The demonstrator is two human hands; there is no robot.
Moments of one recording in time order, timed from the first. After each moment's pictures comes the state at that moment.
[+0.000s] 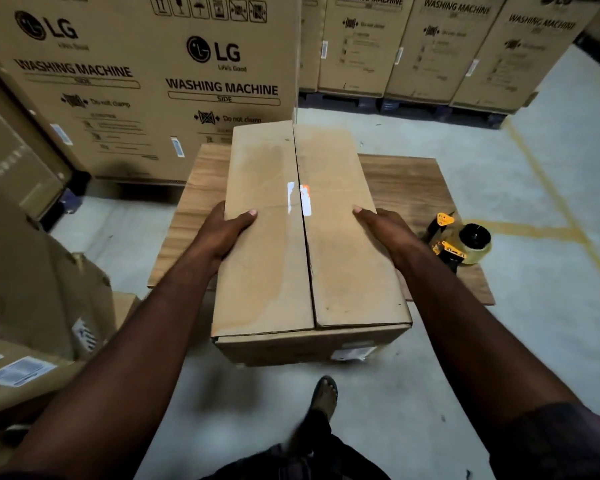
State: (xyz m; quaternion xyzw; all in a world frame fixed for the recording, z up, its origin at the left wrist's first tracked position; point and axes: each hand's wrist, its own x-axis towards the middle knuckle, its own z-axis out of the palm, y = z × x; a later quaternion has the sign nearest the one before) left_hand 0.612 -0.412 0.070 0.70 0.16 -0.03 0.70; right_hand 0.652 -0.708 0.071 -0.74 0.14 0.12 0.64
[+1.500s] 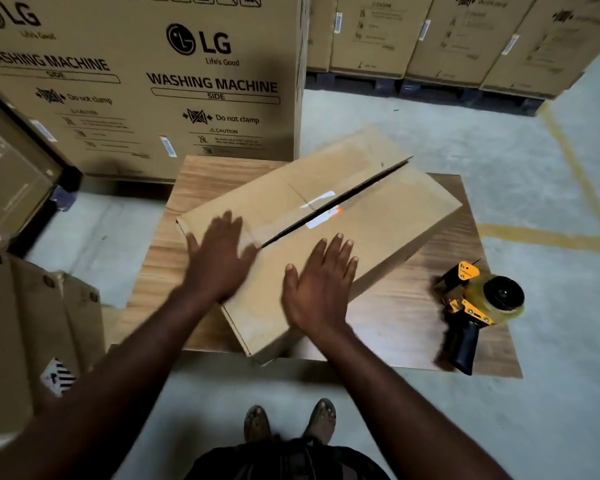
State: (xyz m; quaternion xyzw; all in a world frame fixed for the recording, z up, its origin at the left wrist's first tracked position) left_hand 0.752 -0.424 0.033 0.98 0.08 -0.05 0.19; right_hand 0.723 -0.605 0.017 -0.98 0.02 0.02 0.18
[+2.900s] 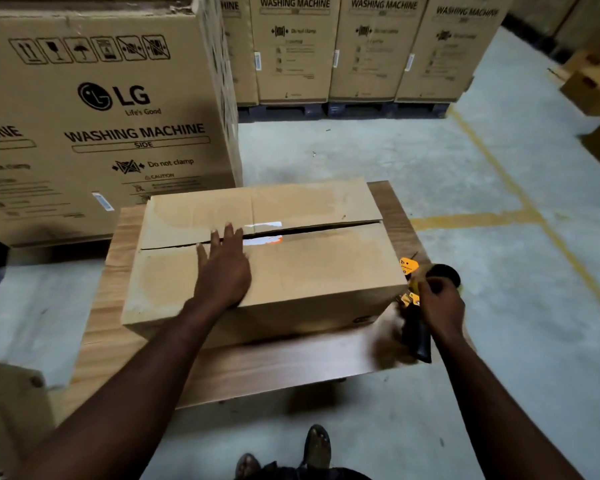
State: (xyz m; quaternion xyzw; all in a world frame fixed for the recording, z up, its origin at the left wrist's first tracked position) left_hand 0.816 -0.517 0.017 0.99 -0.03 -0.02 0.16; right_hand 0.725 -0.894 -0.019 -0.82 0.38 -0.08 0.42
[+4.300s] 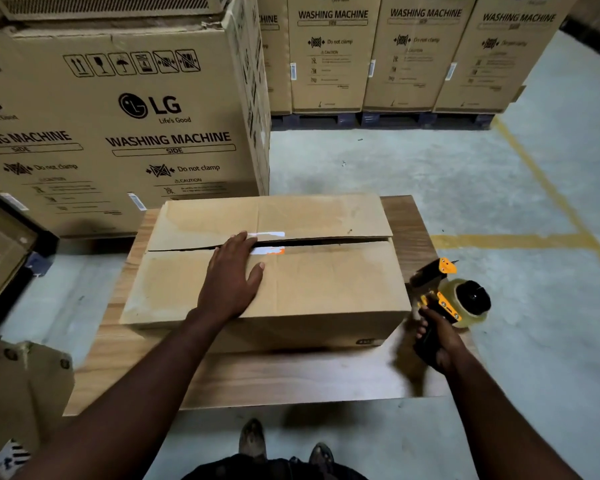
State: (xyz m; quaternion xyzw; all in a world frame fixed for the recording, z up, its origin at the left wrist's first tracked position) left_hand 0.812 -0.530 0.017 0.96 -0.07 0.11 0.25; right_hand 0.762 -0.944 -0.103 -0.42 0.43 0.13 0.79
